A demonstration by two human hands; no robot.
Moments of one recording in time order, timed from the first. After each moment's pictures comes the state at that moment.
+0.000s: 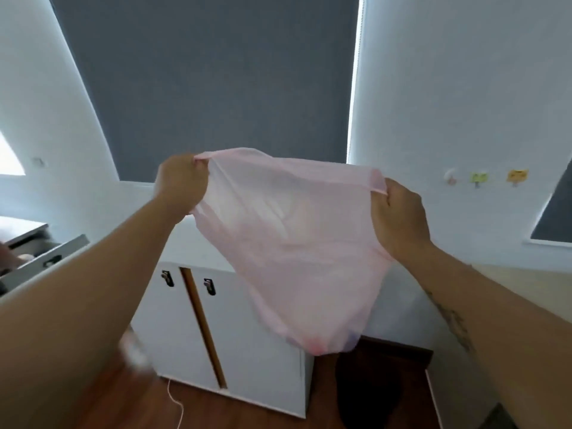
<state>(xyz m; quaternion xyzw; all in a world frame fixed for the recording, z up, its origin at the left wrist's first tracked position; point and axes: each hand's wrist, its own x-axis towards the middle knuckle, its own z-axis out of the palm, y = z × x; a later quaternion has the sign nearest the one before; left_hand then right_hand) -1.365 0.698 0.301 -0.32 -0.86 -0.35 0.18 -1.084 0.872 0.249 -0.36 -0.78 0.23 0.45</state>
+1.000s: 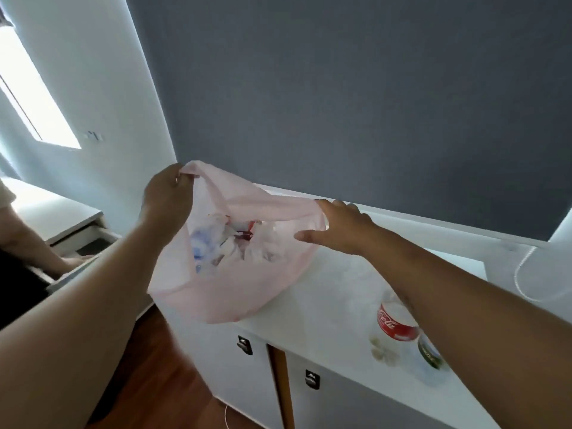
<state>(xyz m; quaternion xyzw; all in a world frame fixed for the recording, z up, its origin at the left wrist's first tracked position) -1.803 0.678 0.233 -0.21 -0.86 -0.43 0.18 -1.626 0.911 0.199 -0.22 -0.96 0.18 0.03</state>
